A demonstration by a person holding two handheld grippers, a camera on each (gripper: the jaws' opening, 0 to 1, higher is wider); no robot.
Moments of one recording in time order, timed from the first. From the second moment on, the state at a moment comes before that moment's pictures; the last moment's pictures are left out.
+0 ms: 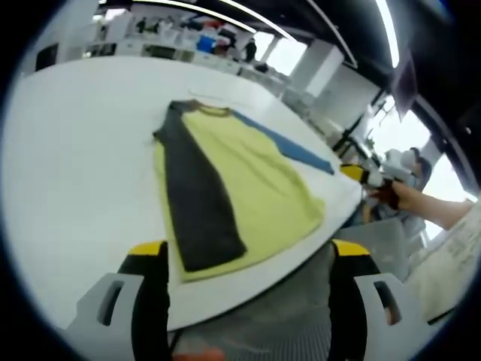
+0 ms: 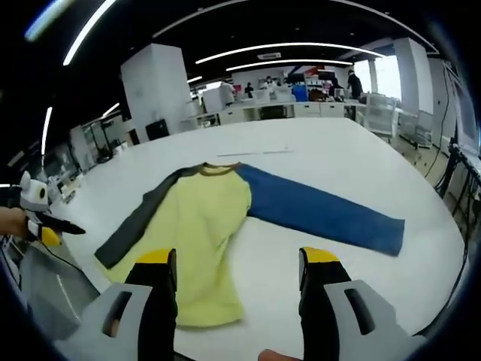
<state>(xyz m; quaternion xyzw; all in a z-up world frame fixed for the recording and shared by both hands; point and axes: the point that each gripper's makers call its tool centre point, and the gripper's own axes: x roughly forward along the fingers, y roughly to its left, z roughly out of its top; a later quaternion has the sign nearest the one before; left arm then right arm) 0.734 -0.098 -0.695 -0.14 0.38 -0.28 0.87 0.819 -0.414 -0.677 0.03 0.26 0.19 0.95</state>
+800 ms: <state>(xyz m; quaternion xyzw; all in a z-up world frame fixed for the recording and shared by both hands) 0.729 -0.091 -0.700 -0.15 0.38 -0.26 0.87 0.792 -0.382 -0.696 0.03 0.29 0.23 0.93</state>
